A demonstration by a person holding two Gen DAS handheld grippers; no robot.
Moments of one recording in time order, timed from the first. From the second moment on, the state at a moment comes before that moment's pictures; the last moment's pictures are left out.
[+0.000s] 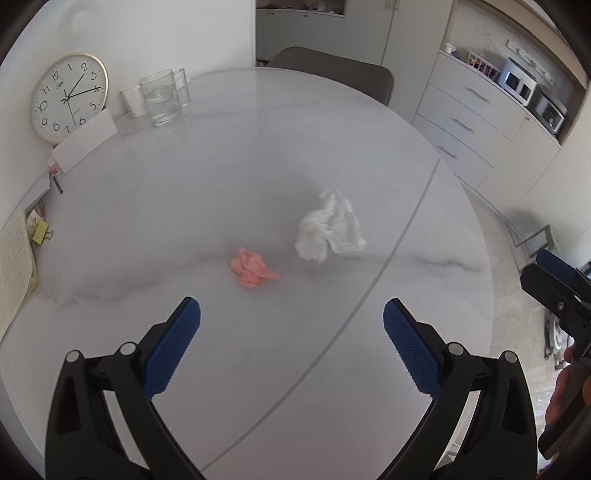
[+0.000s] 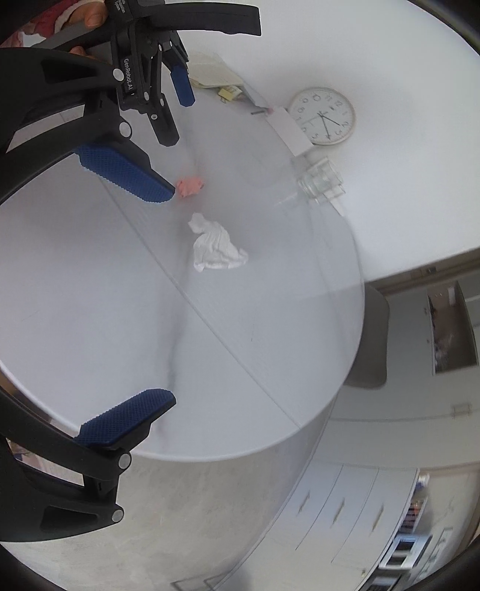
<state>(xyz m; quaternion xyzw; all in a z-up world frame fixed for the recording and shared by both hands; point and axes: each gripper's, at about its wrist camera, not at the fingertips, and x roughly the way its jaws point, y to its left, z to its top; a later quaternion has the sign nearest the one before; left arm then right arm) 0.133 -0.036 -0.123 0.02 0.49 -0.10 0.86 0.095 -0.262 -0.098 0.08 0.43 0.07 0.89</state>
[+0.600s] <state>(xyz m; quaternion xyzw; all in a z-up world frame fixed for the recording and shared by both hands) 0.226 -0.021 -0.225 -0.01 0.56 -0.06 0.83 0.215 -0.207 -0.174 0.03 0.49 0.13 0.86</state>
